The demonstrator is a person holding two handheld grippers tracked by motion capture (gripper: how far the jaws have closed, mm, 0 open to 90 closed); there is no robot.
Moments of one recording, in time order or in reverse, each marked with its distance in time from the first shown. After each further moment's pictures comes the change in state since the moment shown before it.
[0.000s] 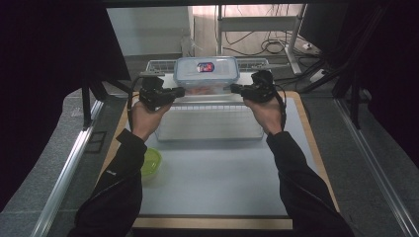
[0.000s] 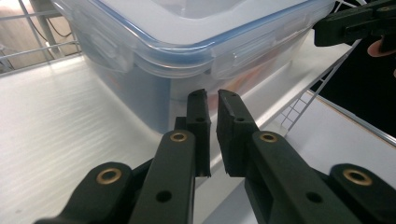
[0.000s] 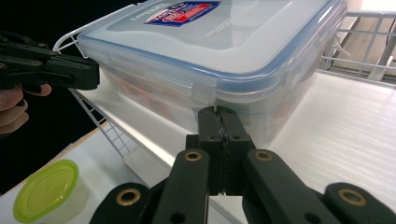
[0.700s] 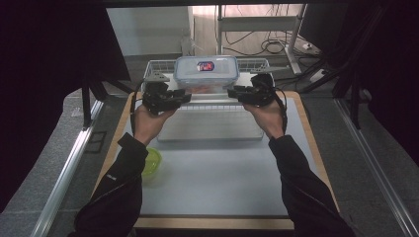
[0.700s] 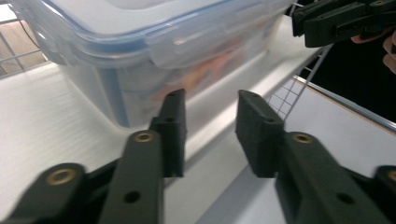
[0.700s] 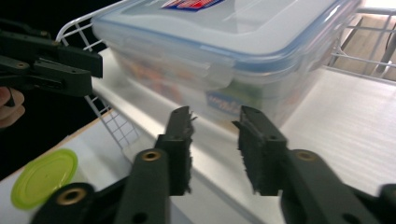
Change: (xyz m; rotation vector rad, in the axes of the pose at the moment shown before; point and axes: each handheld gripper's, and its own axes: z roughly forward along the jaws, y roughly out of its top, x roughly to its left) left arm -0.022 -0.009 -0.006 -0.010 -0.006 0.081; right arm 0.007 -0.007 -0.006 0.016 0.008 -0.055
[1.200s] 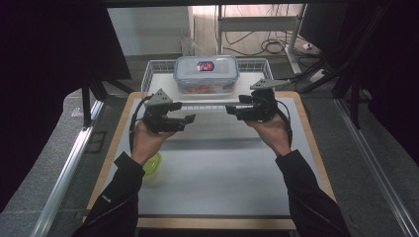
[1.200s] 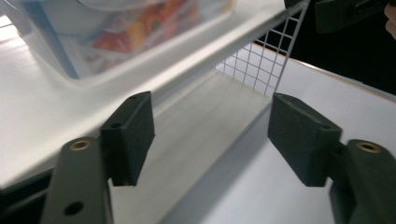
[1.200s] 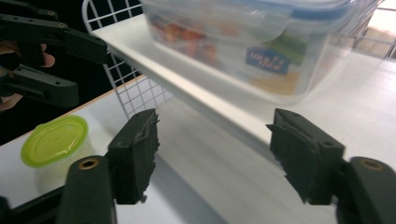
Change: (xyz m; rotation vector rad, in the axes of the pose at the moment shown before) left arm -0.035 -0.036 -0.010 0.009 0.013 0.096; right arm 0.023 -0.027 -0.019 0.013 0.012 -0.096
